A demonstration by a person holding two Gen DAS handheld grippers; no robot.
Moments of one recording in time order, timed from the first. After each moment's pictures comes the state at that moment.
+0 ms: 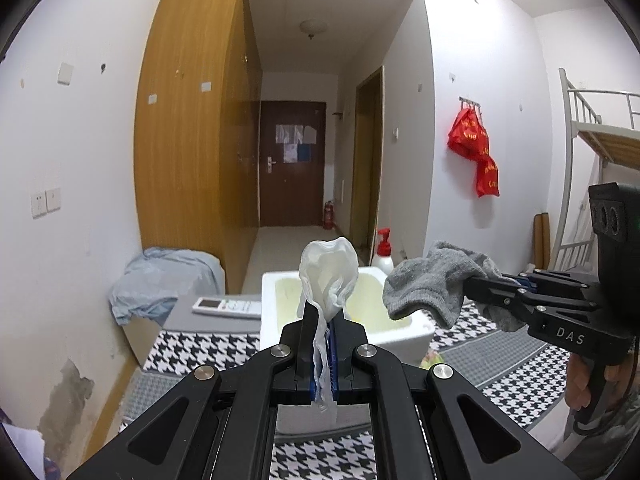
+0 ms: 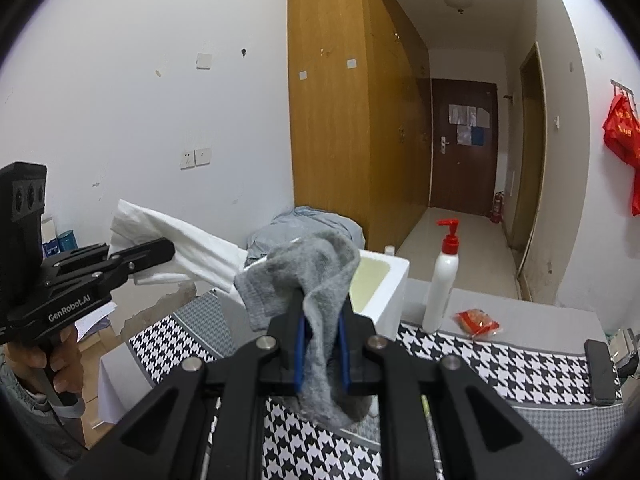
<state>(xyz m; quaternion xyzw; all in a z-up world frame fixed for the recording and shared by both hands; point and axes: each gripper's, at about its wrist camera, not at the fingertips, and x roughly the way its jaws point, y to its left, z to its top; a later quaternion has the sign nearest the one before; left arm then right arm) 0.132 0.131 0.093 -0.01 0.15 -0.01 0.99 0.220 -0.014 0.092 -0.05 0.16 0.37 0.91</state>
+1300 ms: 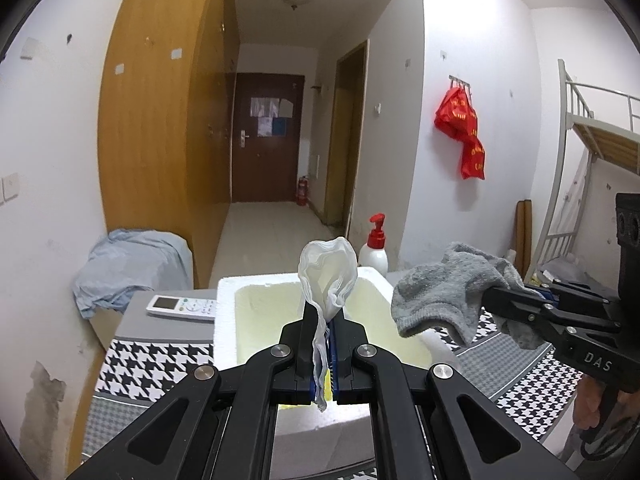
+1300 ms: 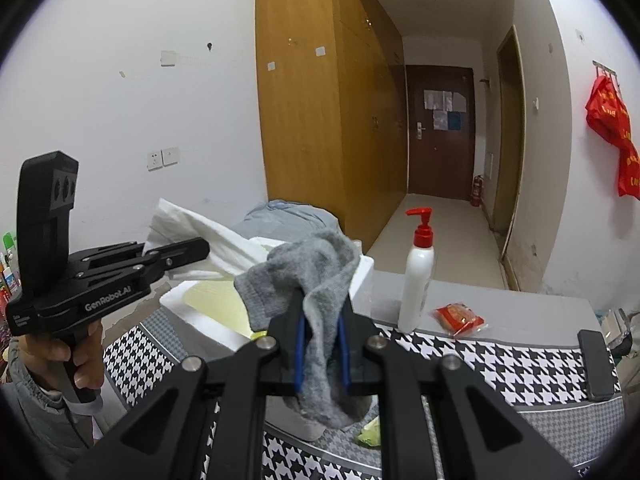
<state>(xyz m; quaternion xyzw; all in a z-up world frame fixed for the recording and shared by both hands) 0.231 0.135 0.072 -0.03 0.20 -0.06 0.98 0.263 -0.014 0.079 -0.04 0.19 0.33 0.92</state>
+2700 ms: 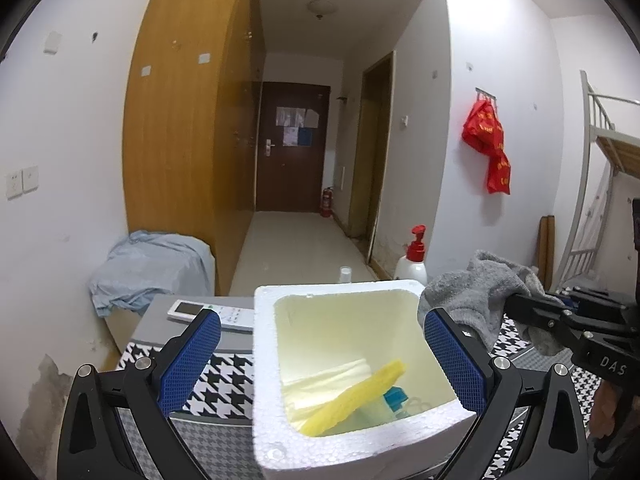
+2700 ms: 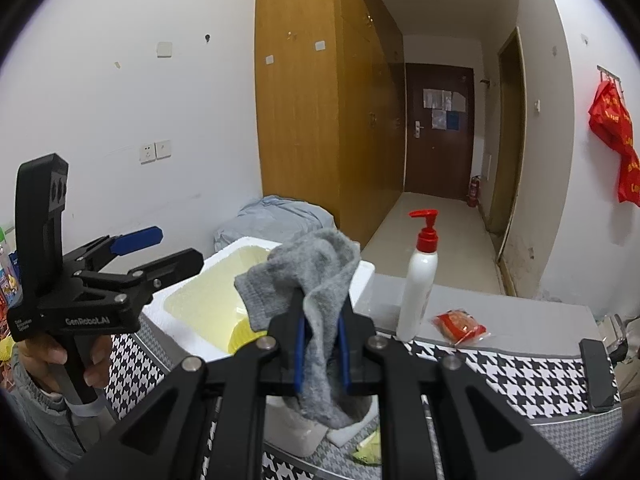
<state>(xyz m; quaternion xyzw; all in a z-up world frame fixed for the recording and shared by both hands) 0.242 0.165 0.064 -0.04 0.18 -0.01 0.98 0.285 0.004 0.072 -0.05 0.20 0.32 0.92</state>
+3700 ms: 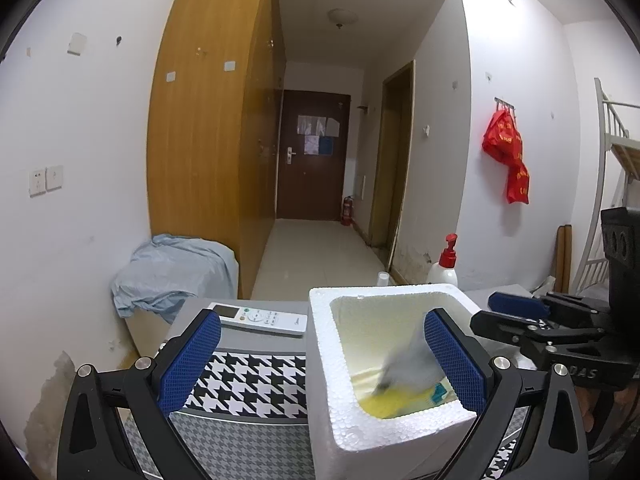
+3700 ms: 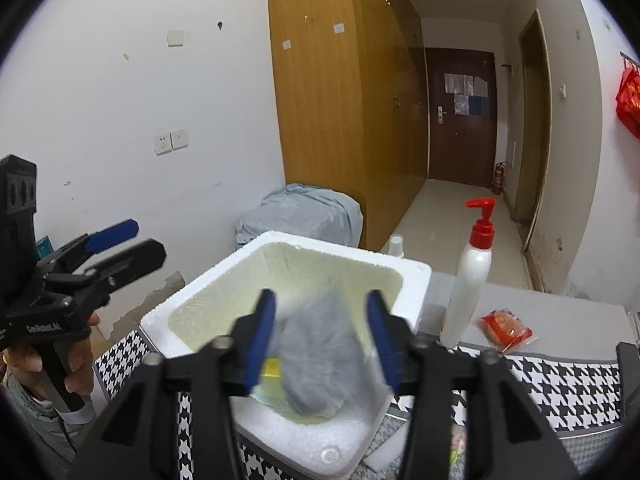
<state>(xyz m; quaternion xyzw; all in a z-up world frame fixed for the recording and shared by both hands) 0.227 0.194 0.064 -0.04 0.16 0.02 0.99 0.304 0.040 0.064 -0.04 0.21 0.37 0.90</state>
